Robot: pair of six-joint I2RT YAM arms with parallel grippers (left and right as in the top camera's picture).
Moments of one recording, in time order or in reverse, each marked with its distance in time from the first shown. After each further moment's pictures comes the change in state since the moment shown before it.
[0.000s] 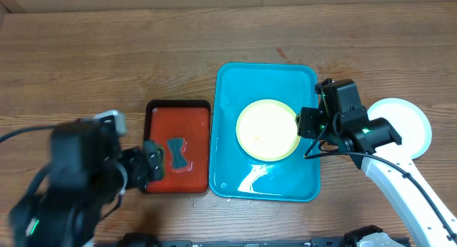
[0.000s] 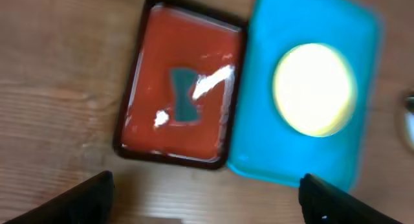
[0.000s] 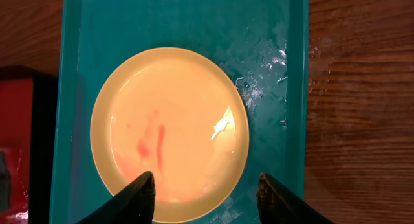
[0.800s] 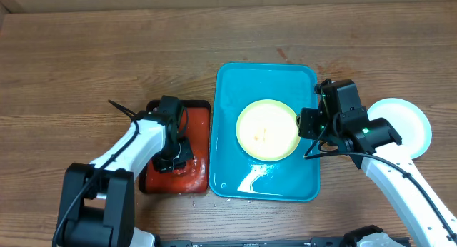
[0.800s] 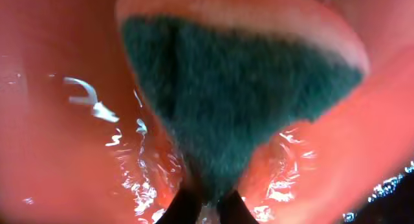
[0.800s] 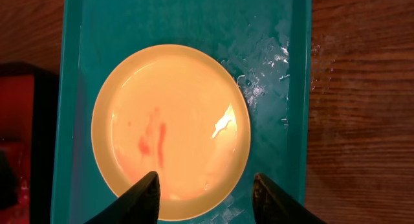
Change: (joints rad) left arm -0.129 0.724 -0.474 0.579 -0.050 -0.170; right arm 0.000 0.000 0.000 -0.005 -0.008 0.000
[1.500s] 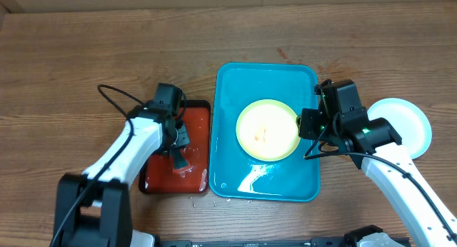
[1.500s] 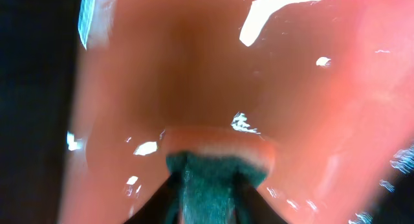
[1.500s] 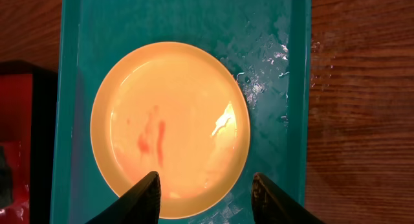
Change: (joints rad) left arm 0.000 -0.060 0.063 0.091 -0.153 0.036; right arm 0.000 0.000 0.000 -0.008 0.000 0.000
